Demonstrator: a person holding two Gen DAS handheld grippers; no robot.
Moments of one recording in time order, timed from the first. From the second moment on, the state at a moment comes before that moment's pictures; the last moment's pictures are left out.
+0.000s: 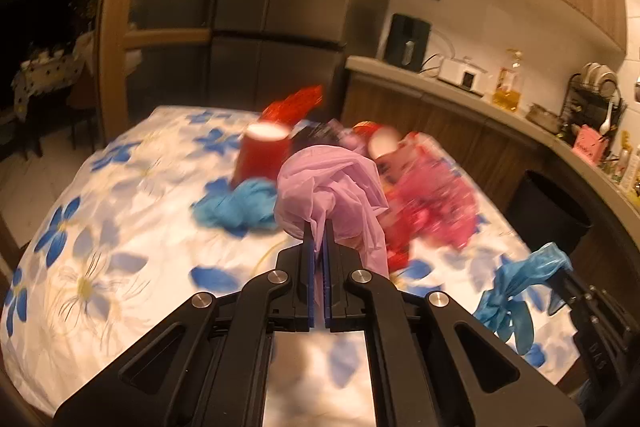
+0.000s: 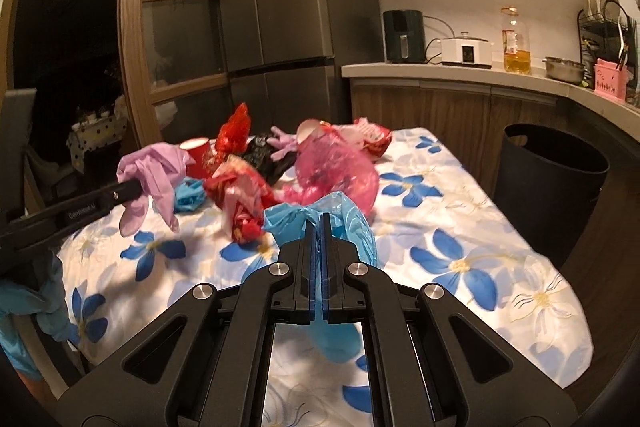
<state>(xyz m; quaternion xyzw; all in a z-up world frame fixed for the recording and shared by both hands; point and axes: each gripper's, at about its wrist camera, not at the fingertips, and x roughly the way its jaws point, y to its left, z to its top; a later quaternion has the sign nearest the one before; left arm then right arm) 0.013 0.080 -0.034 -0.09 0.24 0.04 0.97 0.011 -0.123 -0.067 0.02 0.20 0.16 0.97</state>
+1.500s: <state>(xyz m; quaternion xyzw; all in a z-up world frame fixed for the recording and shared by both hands) 0.216 -0.237 0.038 -0.03 0.20 -0.24 0.95 0.139 -0.381 0.035 0.10 0.08 -0.09 0.99</state>
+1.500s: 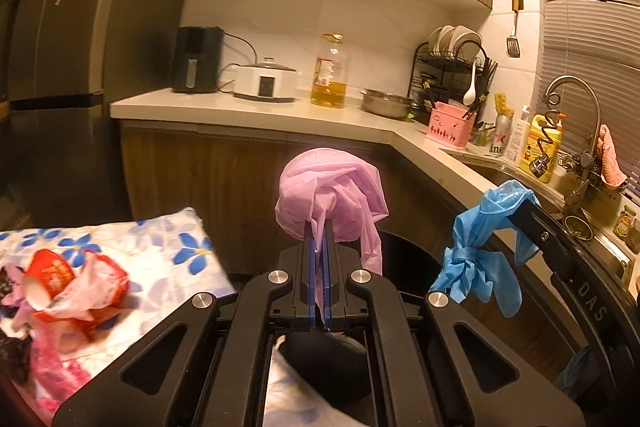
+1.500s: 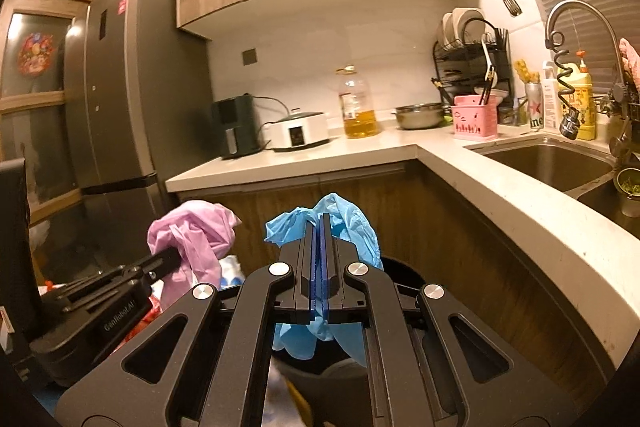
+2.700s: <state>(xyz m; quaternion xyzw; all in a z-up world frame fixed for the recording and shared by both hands) 0.262 -0.280 0.010 -0.02 0.22 -0.27 0.94 0.205 -0.424 0.014 0.11 0.14 -0.10 0.98</state>
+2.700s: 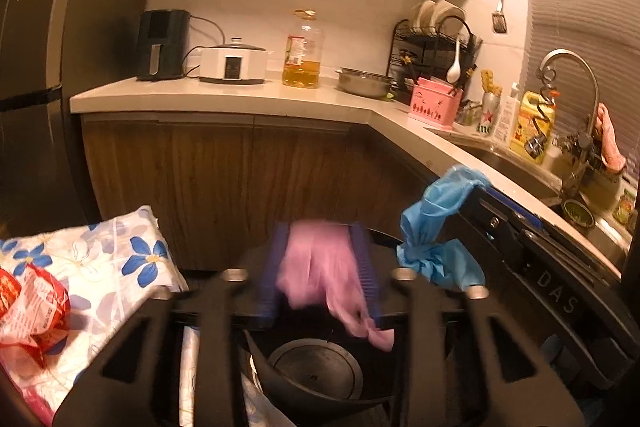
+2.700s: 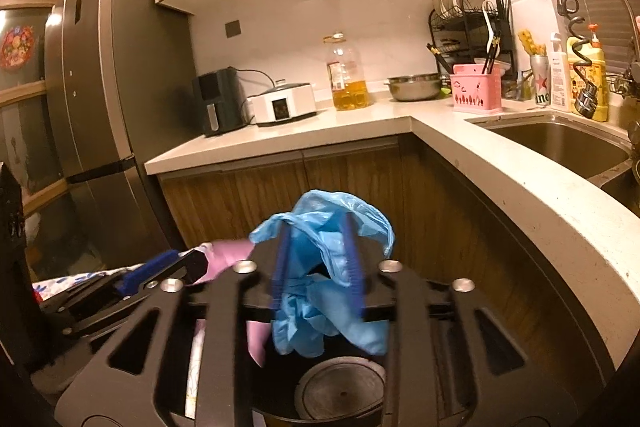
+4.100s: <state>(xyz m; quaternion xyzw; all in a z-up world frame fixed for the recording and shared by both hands) 0.197 -0.168 0.018 -0.07 0.20 -0.14 0.97 0.174 -0.389 -0.009 0.11 0.23 -0.14 0.96</state>
